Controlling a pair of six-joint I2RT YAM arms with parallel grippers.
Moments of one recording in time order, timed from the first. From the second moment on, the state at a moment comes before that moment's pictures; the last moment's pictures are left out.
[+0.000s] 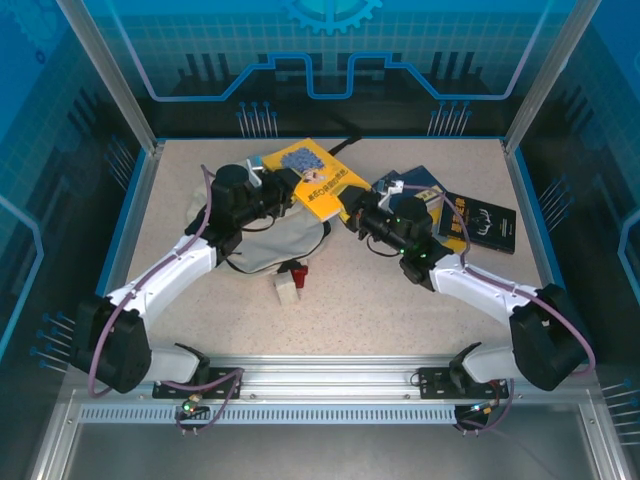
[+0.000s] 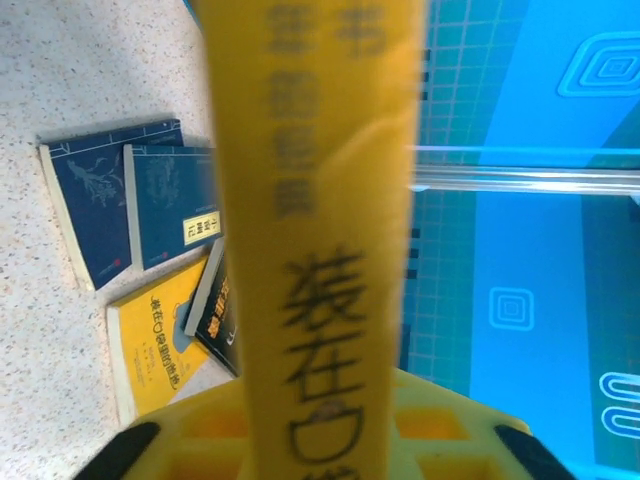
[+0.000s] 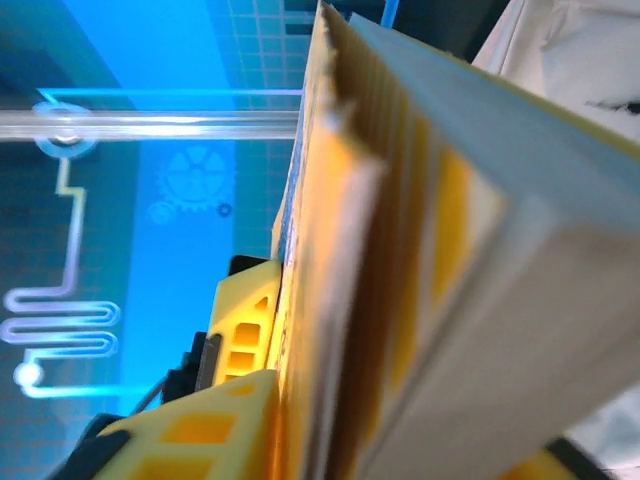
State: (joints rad) left arm -0.37 1.34 0.98 0.14 0.34 -1.44; right arm 0.59 1.34 0.78 0.51 -0.24 1.52
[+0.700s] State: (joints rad) left arm -0.31 1.40 1.10 -0.62 0.34 -0.61; right arm 0.46 1.08 0.81 -0.38 -0.15 1.06
